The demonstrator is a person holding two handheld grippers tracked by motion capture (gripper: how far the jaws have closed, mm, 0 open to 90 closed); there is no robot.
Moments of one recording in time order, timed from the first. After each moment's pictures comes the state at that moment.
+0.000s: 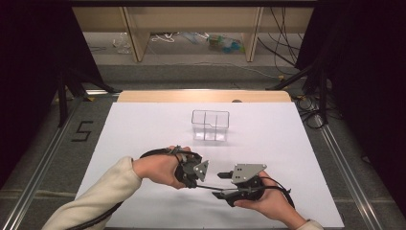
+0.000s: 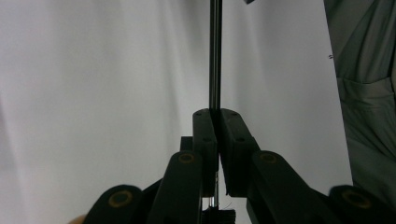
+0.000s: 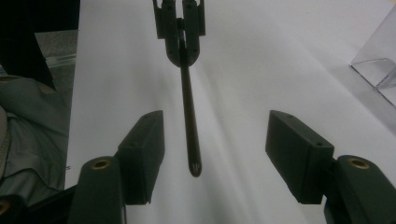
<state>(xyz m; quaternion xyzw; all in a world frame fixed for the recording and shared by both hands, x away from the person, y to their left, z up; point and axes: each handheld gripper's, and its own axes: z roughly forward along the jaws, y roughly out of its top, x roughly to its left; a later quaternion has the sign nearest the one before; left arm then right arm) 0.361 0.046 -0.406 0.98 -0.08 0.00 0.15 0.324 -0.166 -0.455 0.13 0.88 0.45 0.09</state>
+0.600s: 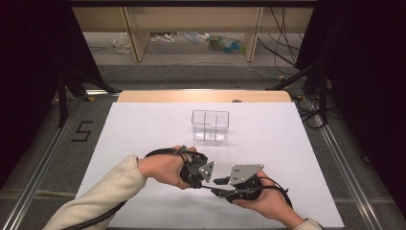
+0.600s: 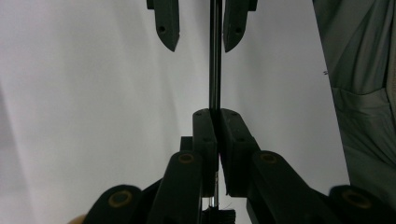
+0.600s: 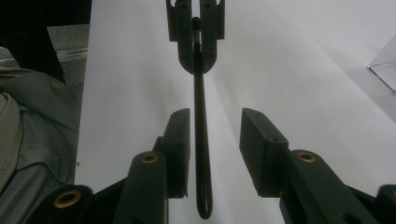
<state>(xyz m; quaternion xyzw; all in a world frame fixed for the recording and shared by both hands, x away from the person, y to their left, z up) 0.359 0.033 -0.401 0.98 -0.10 0.00 0.16 0.324 -0.163 -0.455 0.11 0.89 0.44 0.07</state>
